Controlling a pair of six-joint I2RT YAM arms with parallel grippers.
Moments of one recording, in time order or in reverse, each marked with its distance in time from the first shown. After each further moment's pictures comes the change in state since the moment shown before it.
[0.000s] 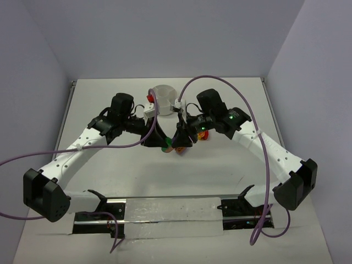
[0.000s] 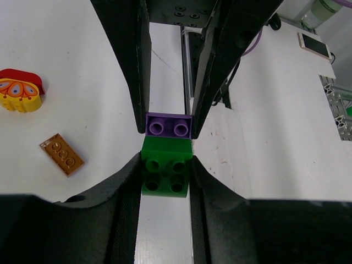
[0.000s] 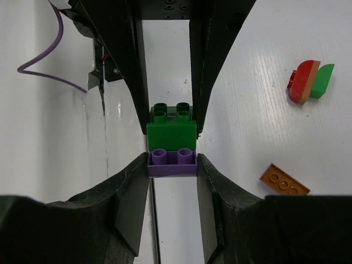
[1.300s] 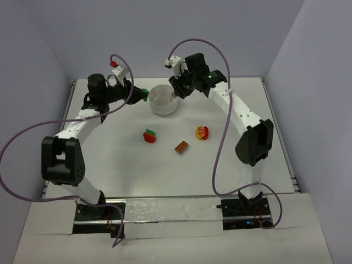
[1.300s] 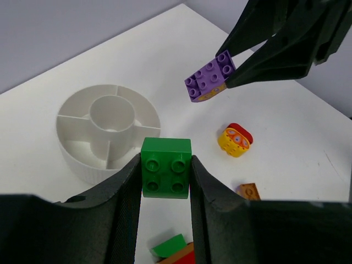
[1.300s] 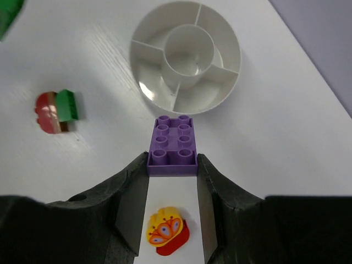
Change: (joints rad) left arm 0.404 0.342 0.066 0.723 -0.220 -0.348; right arm -0.166 0.610 0.683 -0.045 0.582 -0.107
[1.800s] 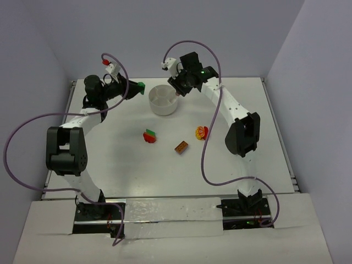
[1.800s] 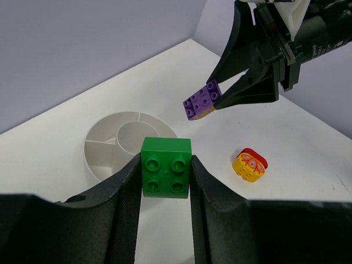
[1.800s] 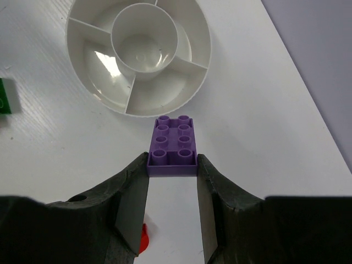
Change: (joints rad) left arm 0.055 0.122 -0.004 0.341 0.031 -0.163; right arm -0.012 0.196 0.201 -0.092 0.090 -0.134
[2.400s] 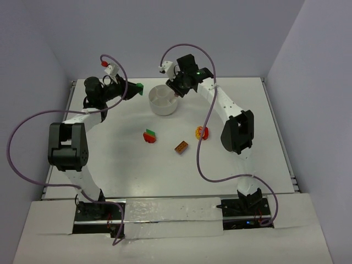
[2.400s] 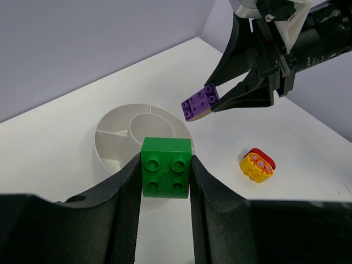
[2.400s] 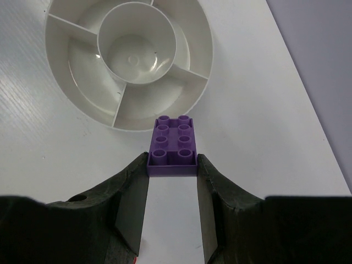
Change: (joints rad) left arm 0.024 0.070 0.000 0.070 0.001 -0.038; right arm 0.003 0.091 0.055 0.015 0.007 -0.056
